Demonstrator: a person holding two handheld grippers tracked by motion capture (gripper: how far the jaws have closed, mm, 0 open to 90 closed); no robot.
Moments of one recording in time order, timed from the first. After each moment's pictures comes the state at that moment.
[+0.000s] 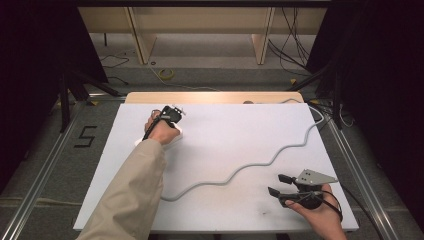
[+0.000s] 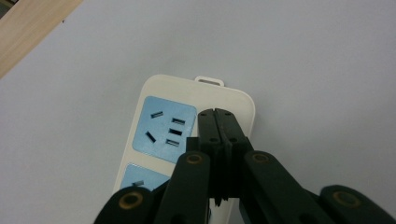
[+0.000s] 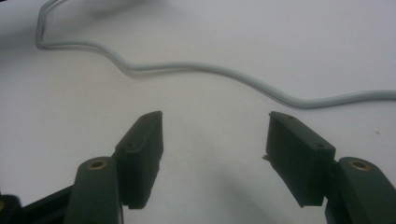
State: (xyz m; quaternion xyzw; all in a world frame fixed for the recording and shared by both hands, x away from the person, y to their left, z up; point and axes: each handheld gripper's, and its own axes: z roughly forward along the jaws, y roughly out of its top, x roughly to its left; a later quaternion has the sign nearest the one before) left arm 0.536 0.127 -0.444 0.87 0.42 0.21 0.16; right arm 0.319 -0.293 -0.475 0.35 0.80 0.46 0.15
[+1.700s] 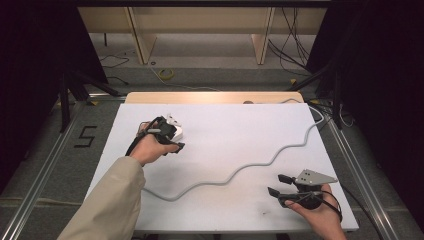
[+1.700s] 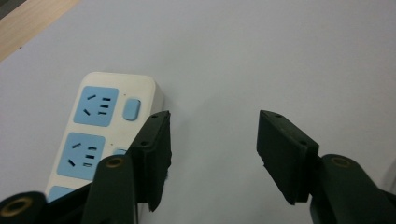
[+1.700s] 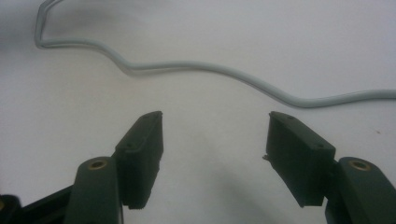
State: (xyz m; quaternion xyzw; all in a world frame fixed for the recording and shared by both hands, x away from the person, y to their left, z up) left arm 0.456 0.138 -0.415 0.87 0.36 0.17 0.28; right arm 0.319 -0.292 -0.475 0.35 0.81 0.45 0.15
